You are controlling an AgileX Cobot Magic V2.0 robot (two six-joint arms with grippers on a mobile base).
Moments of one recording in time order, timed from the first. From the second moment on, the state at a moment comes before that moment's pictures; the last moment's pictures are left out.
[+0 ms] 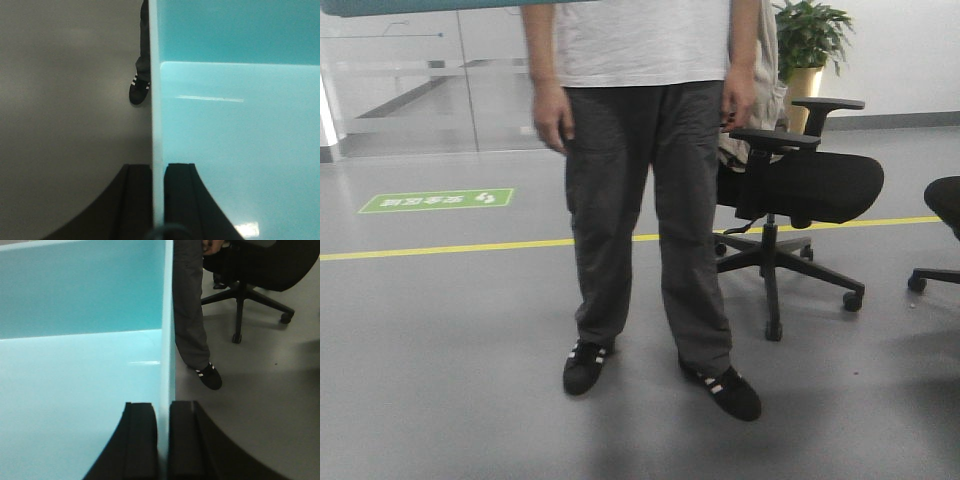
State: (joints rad) left arm -0.58 1.34 -1.45 0.56 0.95 -0.80; right arm 0.46 1.32 -1.41 -0.40 0.80 0.67
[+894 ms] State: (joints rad) left arm -0.57 1.34 -1.45 0.57 0.96 -0.80; right arm 0.46 1.32 -1.41 -0.36 0.79 0.67
